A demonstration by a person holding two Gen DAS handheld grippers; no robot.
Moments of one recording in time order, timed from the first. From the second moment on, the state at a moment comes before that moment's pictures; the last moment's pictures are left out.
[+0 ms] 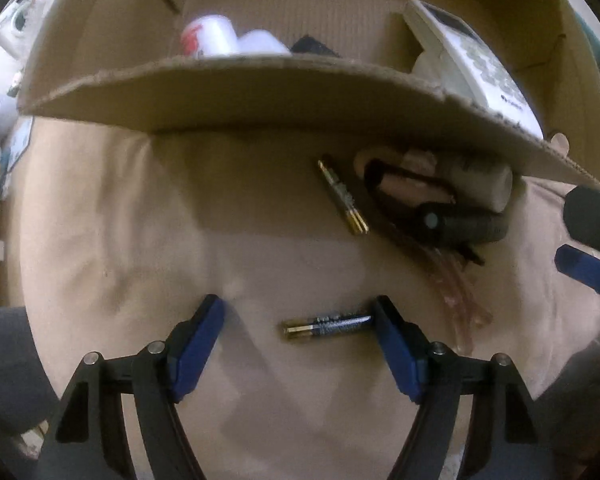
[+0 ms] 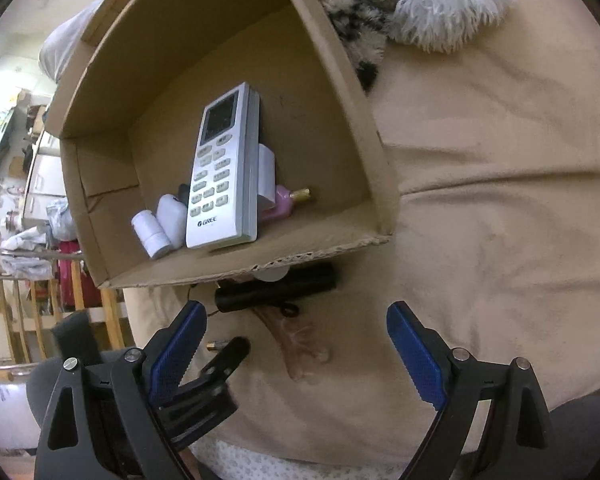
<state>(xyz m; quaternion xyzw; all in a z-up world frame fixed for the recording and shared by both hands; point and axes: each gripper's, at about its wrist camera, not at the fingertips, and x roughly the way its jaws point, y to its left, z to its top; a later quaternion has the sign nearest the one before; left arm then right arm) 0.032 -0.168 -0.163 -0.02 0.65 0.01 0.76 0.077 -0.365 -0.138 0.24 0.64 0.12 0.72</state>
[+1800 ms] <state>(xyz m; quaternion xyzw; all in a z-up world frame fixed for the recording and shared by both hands) -0.003 -0.114 -0.098 -0.02 0.59 0.02 0.81 0.011 -0.334 -0.068 0.16 0.53 0.15 0.82</state>
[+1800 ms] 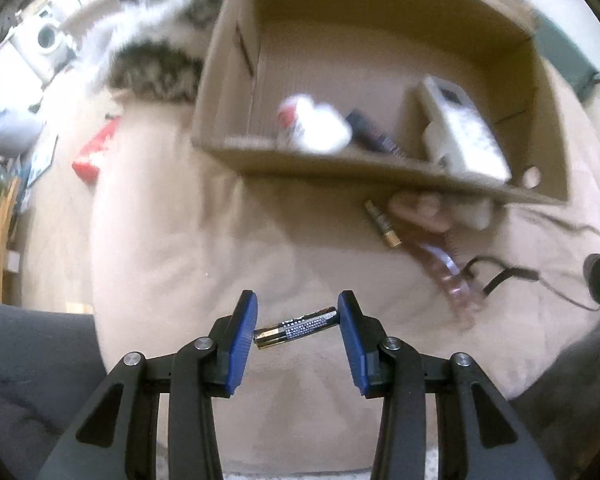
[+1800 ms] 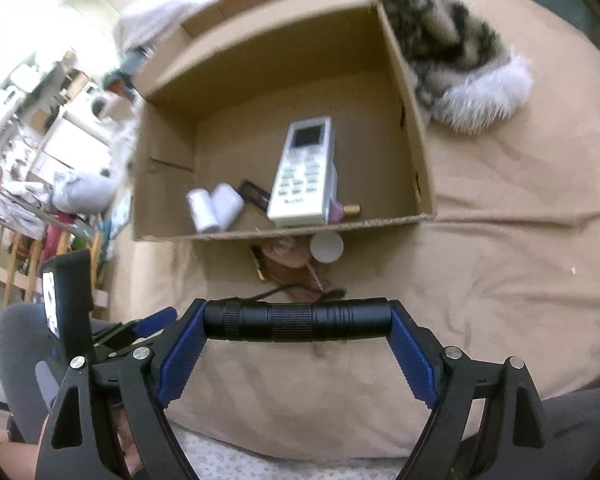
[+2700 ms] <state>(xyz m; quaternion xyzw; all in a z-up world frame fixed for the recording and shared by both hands) 0.104 -0.121 0.027 -0.02 0.47 0.00 0.88 0.112 -0.339 0.032 0.16 0.42 0.18 0.88</state>
